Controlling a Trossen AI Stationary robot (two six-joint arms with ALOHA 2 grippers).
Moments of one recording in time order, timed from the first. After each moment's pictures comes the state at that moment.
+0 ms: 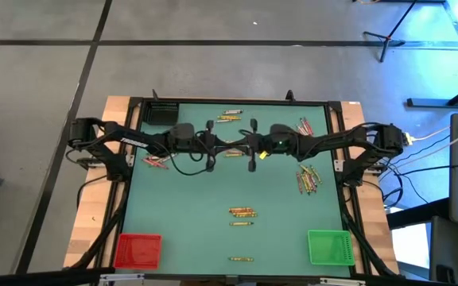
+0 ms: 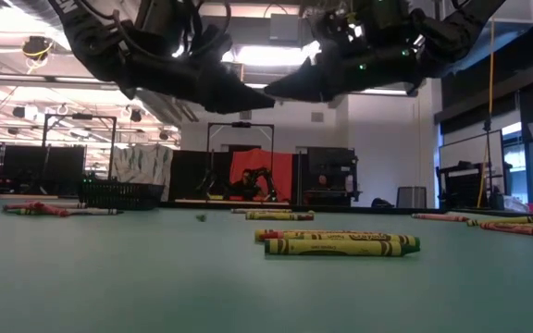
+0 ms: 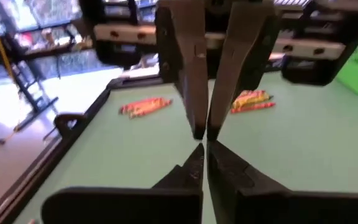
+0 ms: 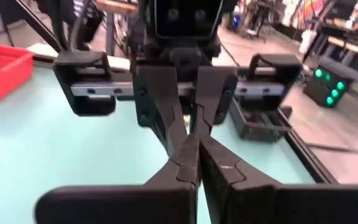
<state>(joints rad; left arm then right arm) 0.22 1.55 0.63 0.72 0.09 0.18 -0.16 1.59 0.77 0.65 -0.09 -0.23</state>
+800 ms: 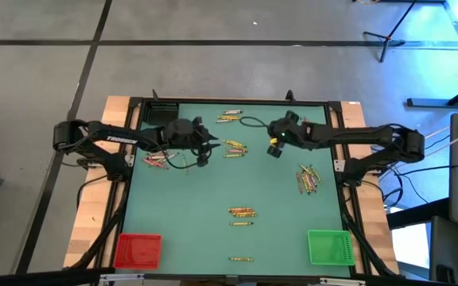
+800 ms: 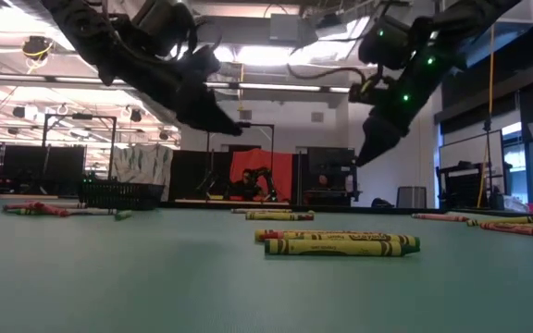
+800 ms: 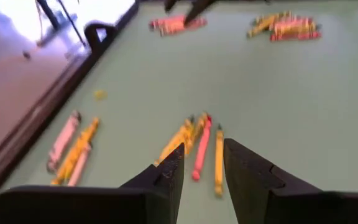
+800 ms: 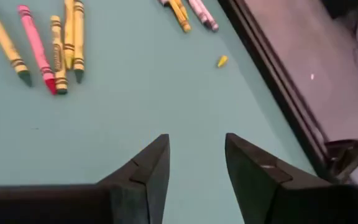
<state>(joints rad) 0.27 1.39 0.63 0.27 -0.02 0.11 -0.31 1.37 0.77 -0.28 0.36 -0.08</state>
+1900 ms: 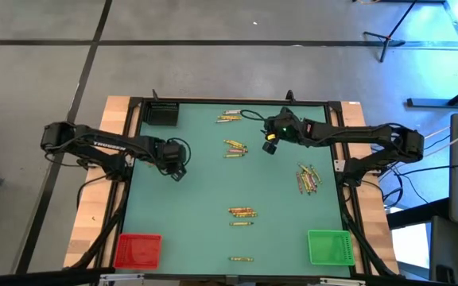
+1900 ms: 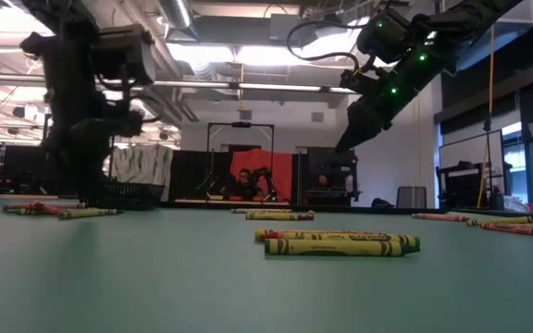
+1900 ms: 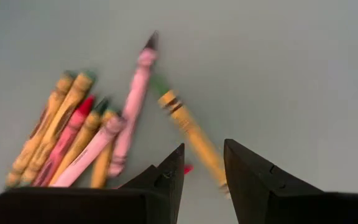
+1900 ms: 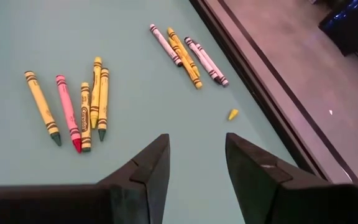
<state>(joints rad) 0.10 1.26 0.59 -0.71 -0.16 -0.79 -0.33 1.37 0.77 -0.09 0.27 -0.13</state>
